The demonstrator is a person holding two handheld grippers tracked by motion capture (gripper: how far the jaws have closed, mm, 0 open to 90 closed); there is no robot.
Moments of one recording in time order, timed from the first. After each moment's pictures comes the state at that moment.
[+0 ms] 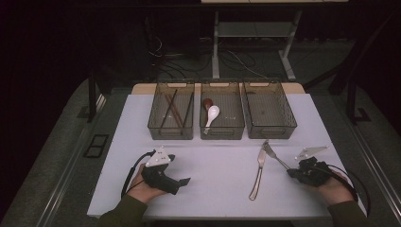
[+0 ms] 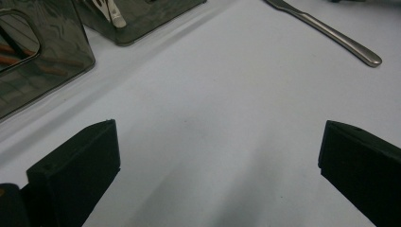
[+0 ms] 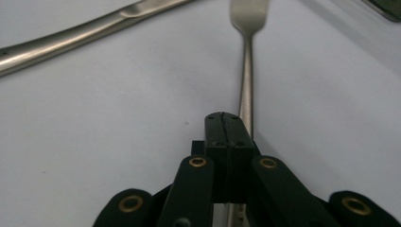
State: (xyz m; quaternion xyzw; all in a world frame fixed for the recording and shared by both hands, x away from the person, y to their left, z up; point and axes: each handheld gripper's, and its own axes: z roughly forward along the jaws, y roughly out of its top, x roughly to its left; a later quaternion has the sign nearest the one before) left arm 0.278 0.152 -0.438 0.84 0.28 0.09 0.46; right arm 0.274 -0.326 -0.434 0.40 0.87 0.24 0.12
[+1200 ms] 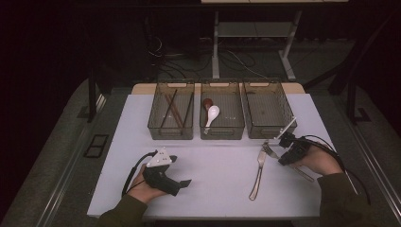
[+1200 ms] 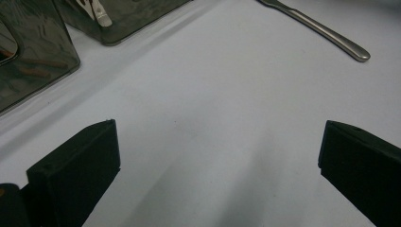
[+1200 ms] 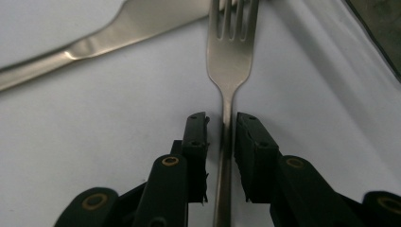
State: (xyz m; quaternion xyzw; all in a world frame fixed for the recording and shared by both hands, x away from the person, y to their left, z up) left arm 0.279 0.150 -0.441 0.85 0.26 0.08 0.46; right arm 0.356 -0.288 -0.418 0.36 0.93 0.09 0.03
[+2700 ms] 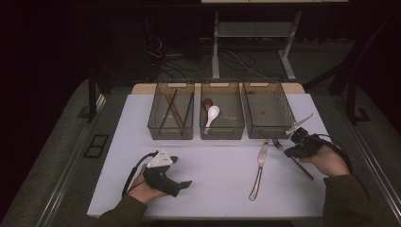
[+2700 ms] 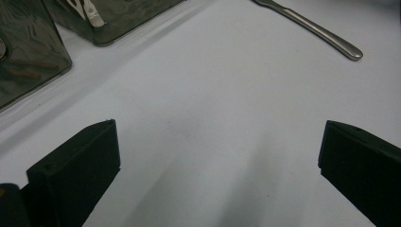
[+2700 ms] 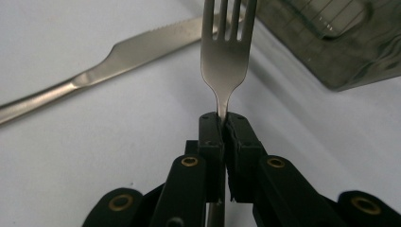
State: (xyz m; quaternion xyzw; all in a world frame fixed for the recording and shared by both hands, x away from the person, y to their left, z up) left arm 0.277 0.149 -0.441 0.85 0.26 0.08 0.46; right arm 0.346 -0.315 -0.398 0.39 0.90 0.18 0.08
